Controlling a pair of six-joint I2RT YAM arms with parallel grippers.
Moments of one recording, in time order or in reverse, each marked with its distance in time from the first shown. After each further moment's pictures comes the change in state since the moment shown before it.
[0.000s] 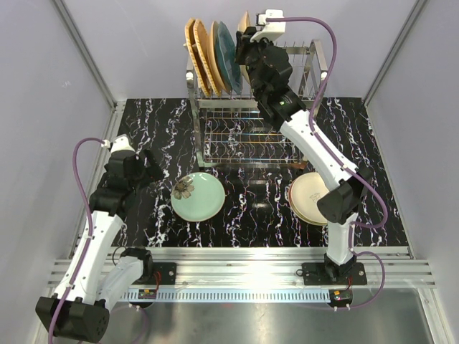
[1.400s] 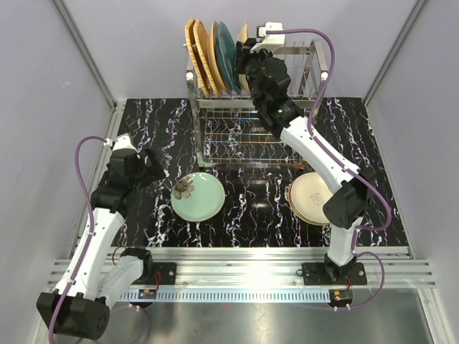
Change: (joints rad) left arm 0.005 0.026 0.000 0.016 0.037 0.000; right arm 0.003 -0.068 -0.196 0.114 0.002 0.017
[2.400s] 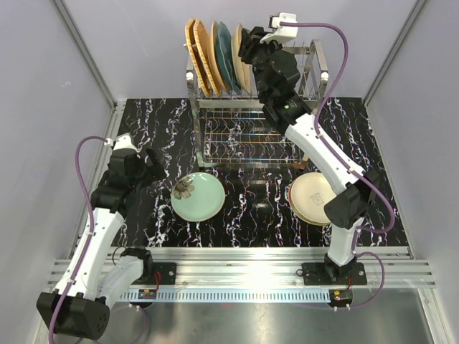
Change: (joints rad) left arm 0.001 0.000 0.000 0.005 0.022 0.000; right arm -0.016 -0.006 0.063 -0.002 0.034 0.028
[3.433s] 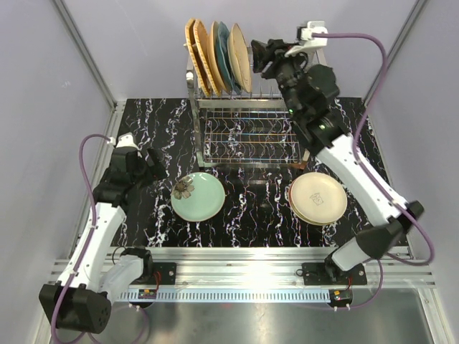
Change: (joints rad) left arm 0.020 0.043 0.000 0.005 0.039 0.015; right arm -0.005 -0.309 -0.248 -0.072 -0.164 0.006
